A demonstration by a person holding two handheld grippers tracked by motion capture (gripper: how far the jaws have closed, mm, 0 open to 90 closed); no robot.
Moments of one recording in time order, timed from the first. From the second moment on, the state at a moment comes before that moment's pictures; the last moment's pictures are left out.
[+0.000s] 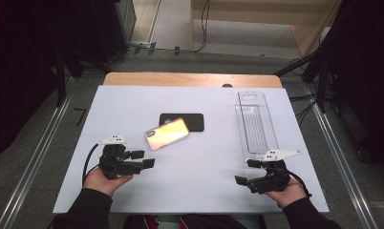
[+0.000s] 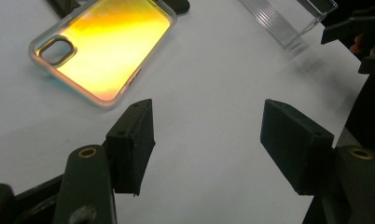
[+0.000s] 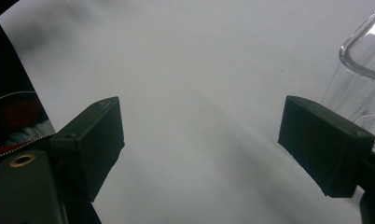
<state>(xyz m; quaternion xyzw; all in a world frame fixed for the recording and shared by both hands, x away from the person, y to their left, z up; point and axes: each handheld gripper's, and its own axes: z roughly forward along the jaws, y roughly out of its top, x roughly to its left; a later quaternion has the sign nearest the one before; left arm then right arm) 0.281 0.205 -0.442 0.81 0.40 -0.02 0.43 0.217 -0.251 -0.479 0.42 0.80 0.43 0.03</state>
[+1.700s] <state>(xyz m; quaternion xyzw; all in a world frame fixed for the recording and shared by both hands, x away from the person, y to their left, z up) 0.388 0.114 -0.449 0.82 0.41 0.03 0.40 0.217 -0.250 -0.478 0.42 0.80 0.43 0.03</state>
